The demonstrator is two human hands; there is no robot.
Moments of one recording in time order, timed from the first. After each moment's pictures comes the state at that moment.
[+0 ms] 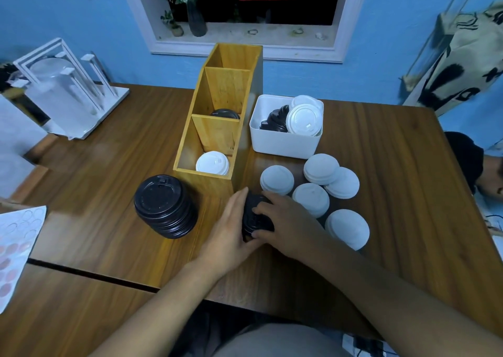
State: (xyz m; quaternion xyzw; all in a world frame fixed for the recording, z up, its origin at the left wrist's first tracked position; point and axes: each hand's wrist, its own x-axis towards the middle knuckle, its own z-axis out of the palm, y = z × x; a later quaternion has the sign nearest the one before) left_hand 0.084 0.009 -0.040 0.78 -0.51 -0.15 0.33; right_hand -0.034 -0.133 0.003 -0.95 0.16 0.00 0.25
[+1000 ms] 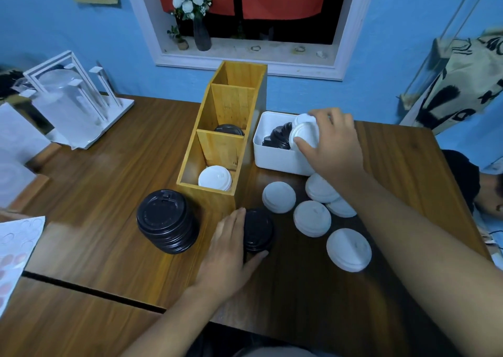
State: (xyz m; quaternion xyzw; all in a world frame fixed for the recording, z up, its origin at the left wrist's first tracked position) left_hand 0.076 0.015 -0.049 0.83 -0.49 -0.03 0.25; right_hand 0.015 -0.271 0.064 -0.90 0.30 -0.31 0.06
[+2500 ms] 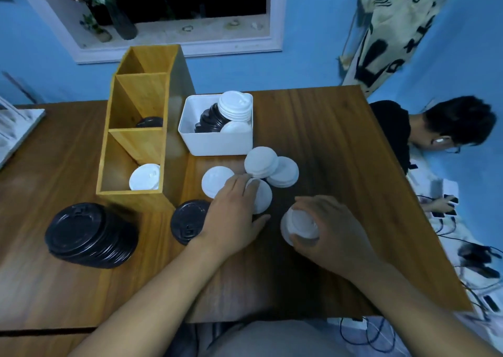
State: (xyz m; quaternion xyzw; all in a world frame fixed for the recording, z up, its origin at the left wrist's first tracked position) left_hand 0.024 -0.102 -0.002 0.76 -0.63 -0.03 0.13; right_hand -0.195 -0.191 0.000 -0.92 0.33 -0.11 0.19
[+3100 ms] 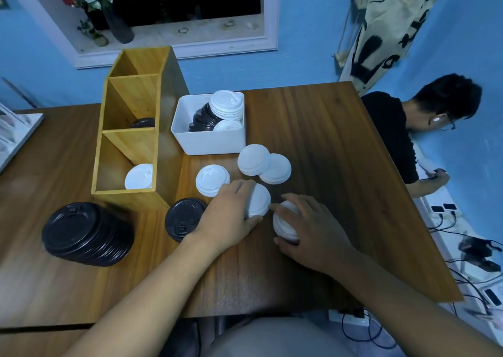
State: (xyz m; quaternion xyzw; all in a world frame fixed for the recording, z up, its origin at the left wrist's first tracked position) left_hand 0.020 -0.103 -0.005 0.76 -0.62 -0.12 0.14; right_hand -0.188 -0.187 -0.031 -0.94 0.29 -0.08 0.15
